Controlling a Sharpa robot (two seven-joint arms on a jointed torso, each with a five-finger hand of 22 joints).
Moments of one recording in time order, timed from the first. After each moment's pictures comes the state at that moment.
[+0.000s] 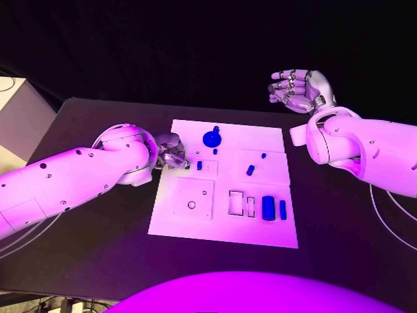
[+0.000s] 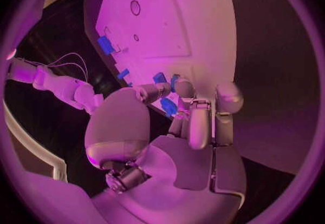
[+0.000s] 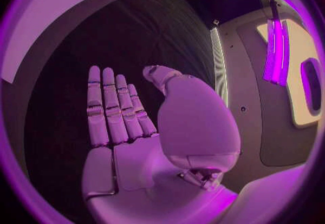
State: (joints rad) left arm 1.06 -0.73 0.15 1.48 -1.34 0.12 -0.48; left_hand 0.99 -0.13 0.86 0.14 0.24 0.81 0.07 0.84 0.73 1.20 -0.02 1.12 0.65 1.46 -0.07 1.52 1.31 0.13 1.23 0.04 1.30 0.97; right arm 1.24 -0.76 -0.08 1.31 -0.41 -0.67 0.43; right_hand 1.29 -0.21 0.49 0.16 0.41 0.75 0.20 0.21 0.25 0.95 0.19 0.24 0.07 1.04 0.14 0.14 0.38 0.18 1.01 0.24 0.07 0.24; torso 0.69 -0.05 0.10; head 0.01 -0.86
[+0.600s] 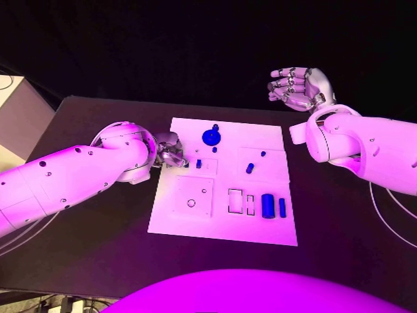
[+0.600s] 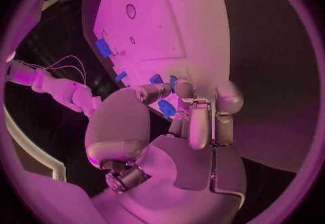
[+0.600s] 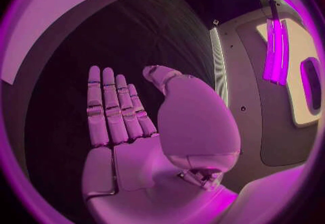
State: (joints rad) left arm 1.06 -0.73 0.15 1.46 -1.35 0.15 -0.48; left_hand 1.00 -0.13 0.86 0.14 0.24 0.81 0.07 0.84 0.72 1.20 -0.02 1.13 0.67 1.46 -0.07 1.52 1.31 0.13 1.23 0.04 1.30 0.99; right arm 1.24 -0.76 -0.09 1.31 -0.41 -0.66 0.43; right_hand 1.29 -0.21 0.49 0.16 0.41 0.75 0.20 0.21 0.25 0.95 0.19 0.24 0.07 1.04 0.14 0.14 0.38 0.18 1.01 0.24 0.07 0.23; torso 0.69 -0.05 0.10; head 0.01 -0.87
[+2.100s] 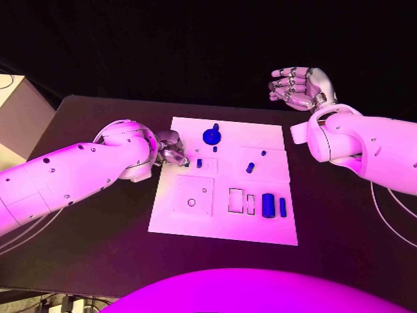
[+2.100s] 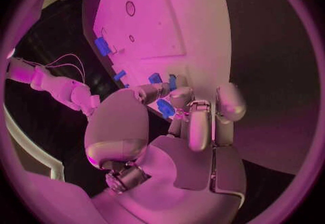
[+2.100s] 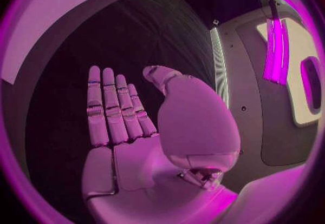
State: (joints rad) left arm 1.07 -0.71 0.15 1.44 -1.33 0.16 -0.48; left_hand 0.96 -0.13 0.87 0.08 0.27 0.87 0.07 0.84 0.68 1.32 -0.04 1.20 0.83 1.47 -0.07 1.56 1.31 0.11 1.27 0.03 1.33 1.05; right arm 1.24 -0.77 -0.09 1.31 -0.41 -0.66 0.42; right_hand 1.29 -0.21 0.49 0.16 0.42 0.75 0.20 0.21 0.24 0.95 0.19 0.24 0.07 1.04 0.14 0.13 0.38 0.18 1.01 0.24 0.07 0.23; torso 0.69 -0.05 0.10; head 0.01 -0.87
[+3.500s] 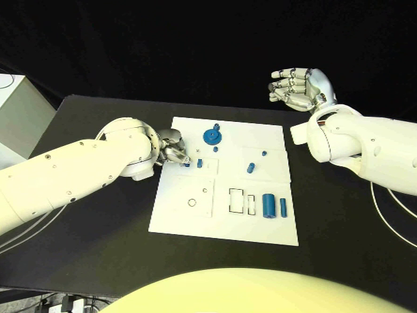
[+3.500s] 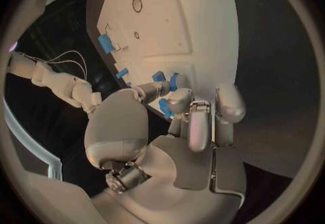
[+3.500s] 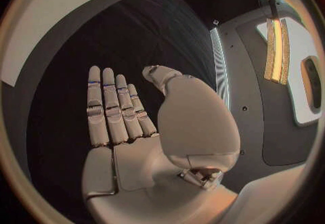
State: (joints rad) left arm 1.07 -0.70 0.15 1.43 -1.30 0.17 -0.49; left_hand 0.97 -0.14 0.85 0.06 0.29 0.89 0.07 0.83 0.65 1.35 -0.04 1.21 0.88 1.47 -0.08 1.57 1.31 0.12 1.28 0.02 1.34 1.06; right arm 1.24 -0.76 -0.09 1.31 -0.41 -0.65 0.42; right_hand 1.29 -0.21 0.49 0.16 0.45 0.75 0.20 0.21 0.24 0.95 0.19 0.24 0.07 1.04 0.14 0.13 0.37 0.18 1.01 0.24 0.07 0.21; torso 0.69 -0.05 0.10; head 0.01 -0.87
